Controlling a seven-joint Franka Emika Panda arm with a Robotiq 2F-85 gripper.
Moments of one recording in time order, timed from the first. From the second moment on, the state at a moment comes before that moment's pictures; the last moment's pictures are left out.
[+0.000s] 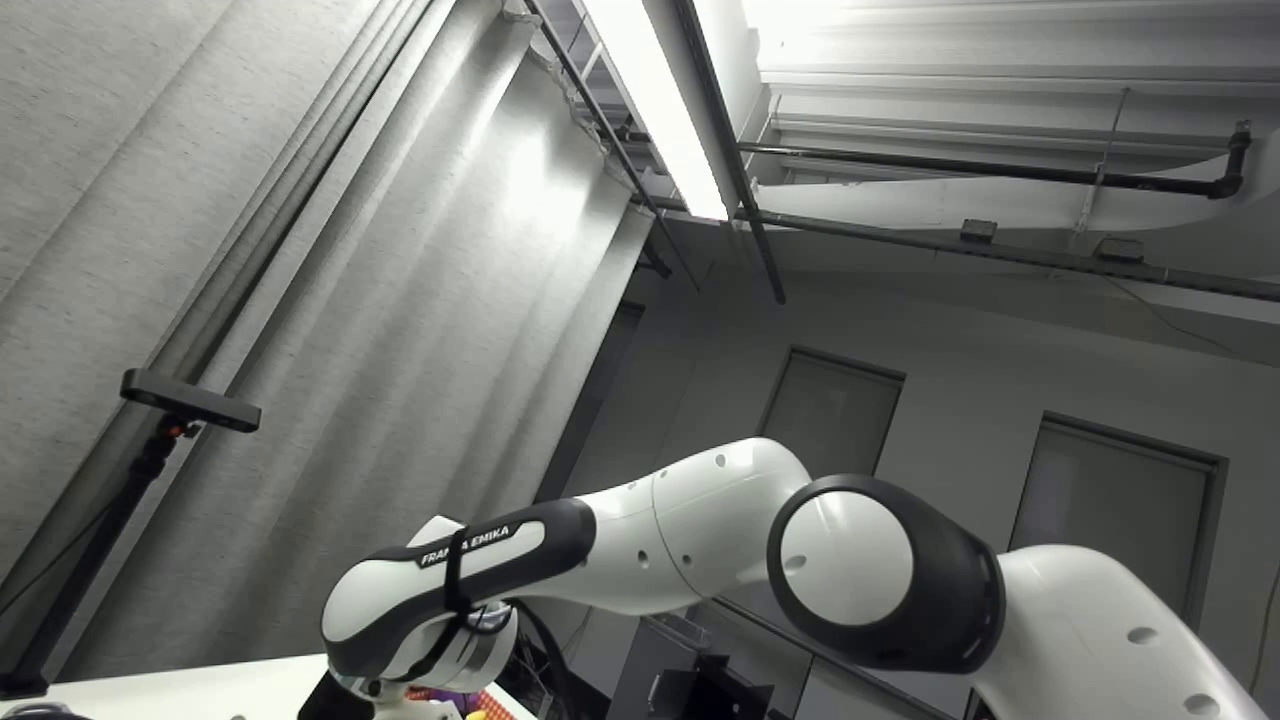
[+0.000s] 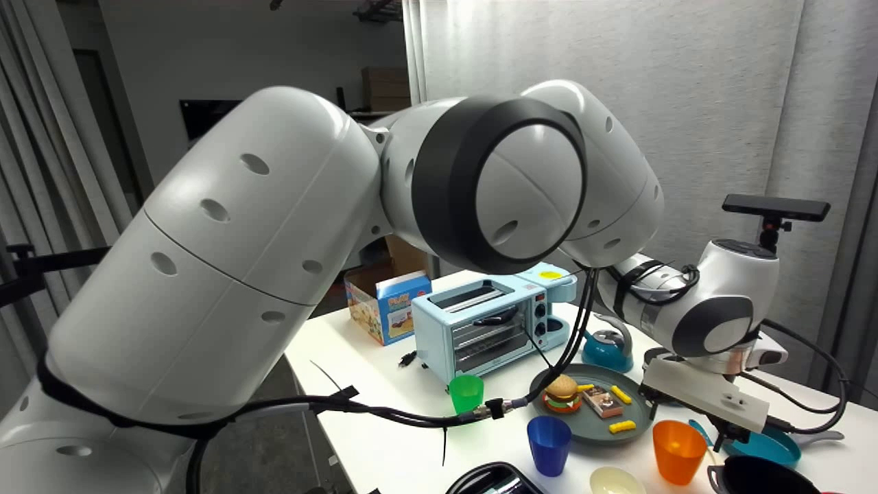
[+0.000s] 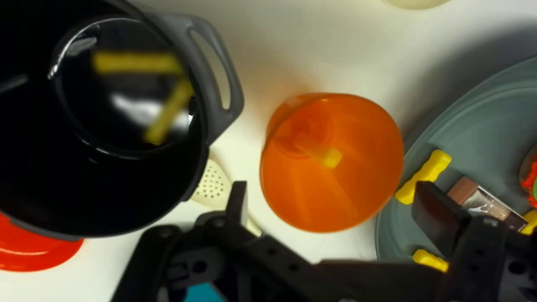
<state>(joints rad) -0.20 0.76 0.06 -1.58 0.14 2.40 -0.45</state>
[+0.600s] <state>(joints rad) -0.20 0.74 0.07 -1.58 0.14 2.40 -0.46</state>
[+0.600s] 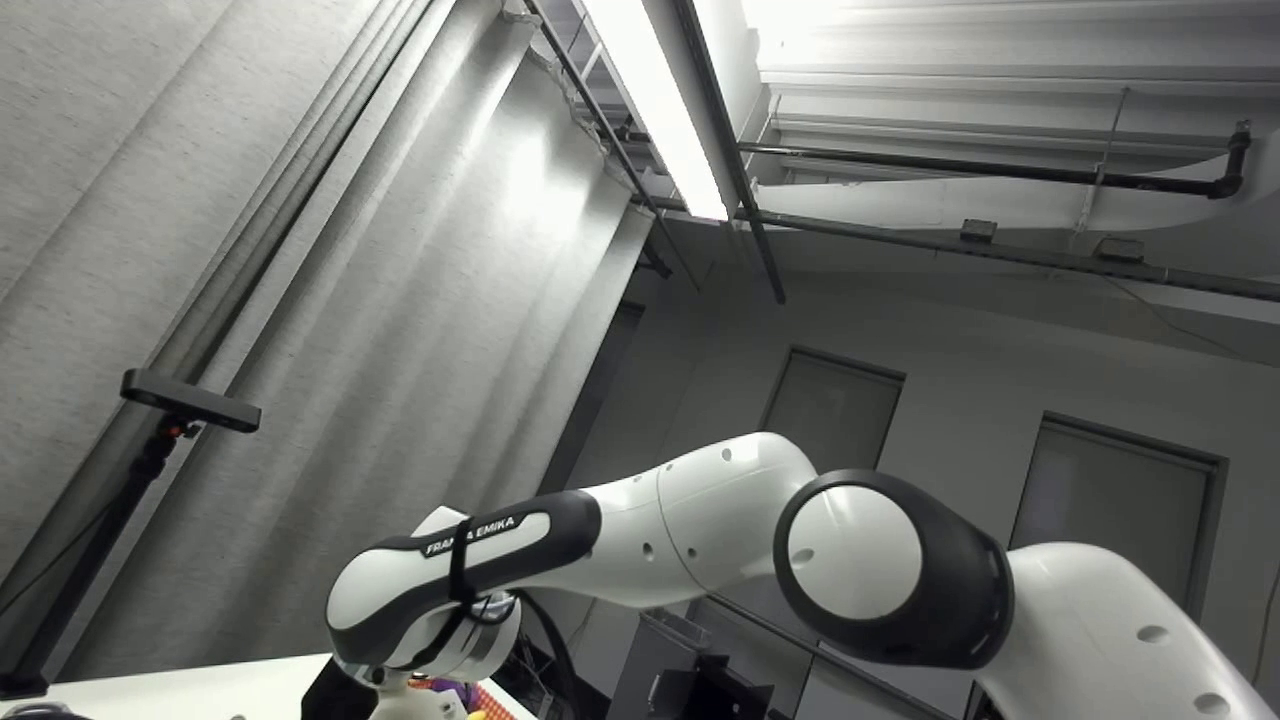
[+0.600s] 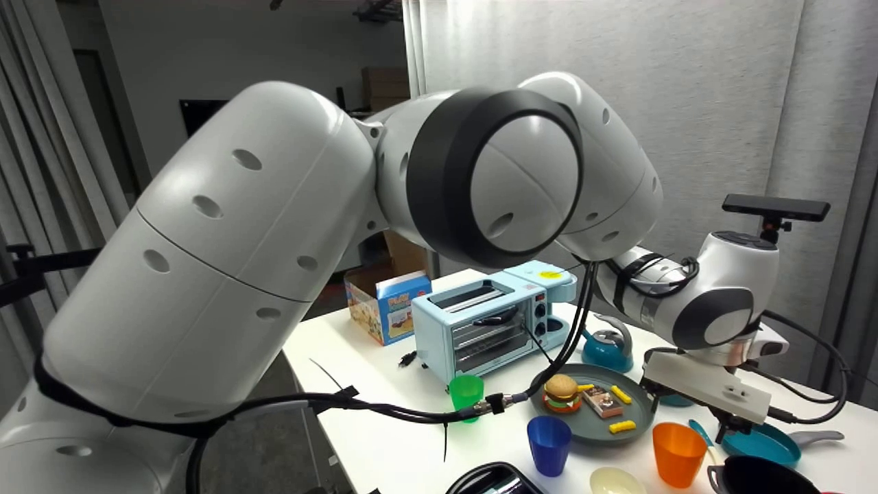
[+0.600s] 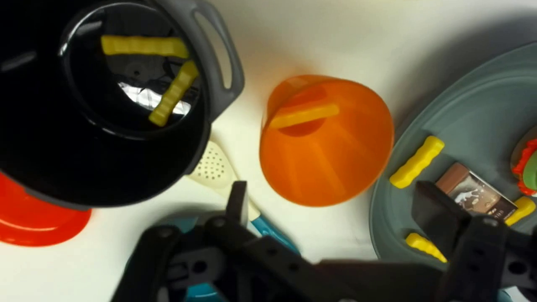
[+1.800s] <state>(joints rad) -0.28 0.20 0.20 -2.07 0.52 2.55 -0.98</state>
